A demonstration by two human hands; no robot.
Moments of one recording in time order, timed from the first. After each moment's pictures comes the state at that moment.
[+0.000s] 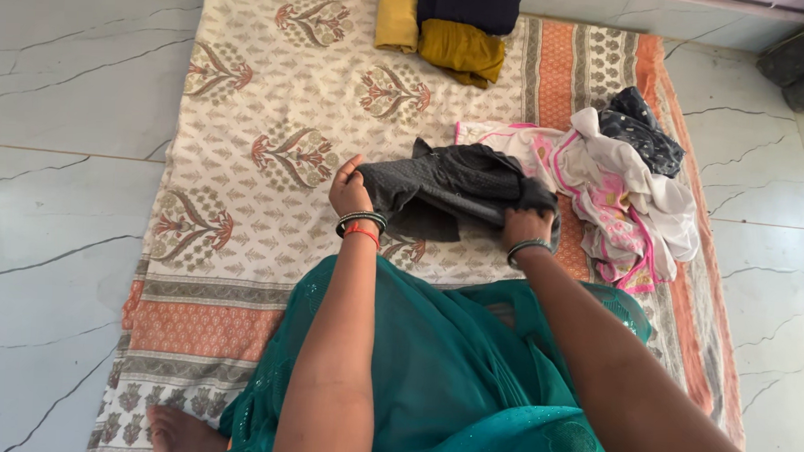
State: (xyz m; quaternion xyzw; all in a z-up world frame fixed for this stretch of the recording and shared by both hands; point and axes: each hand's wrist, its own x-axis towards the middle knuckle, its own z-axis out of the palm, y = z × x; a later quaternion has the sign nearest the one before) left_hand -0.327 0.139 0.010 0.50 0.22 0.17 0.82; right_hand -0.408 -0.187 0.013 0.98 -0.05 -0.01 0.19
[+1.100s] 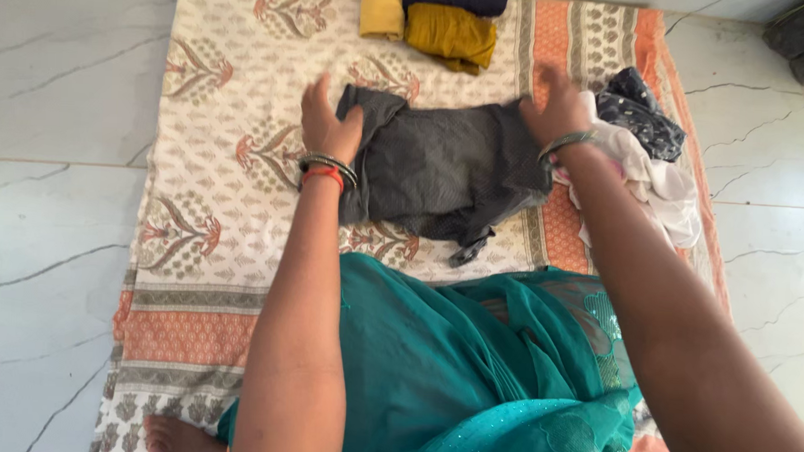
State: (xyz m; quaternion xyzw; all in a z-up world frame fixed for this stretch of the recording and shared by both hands) left_hand -0.266 0.174 0.115 0.85 0.02 0.17 0.49; right_hand -0.300 -0.211 0.185 0.96 0.00 0.22 -0.20
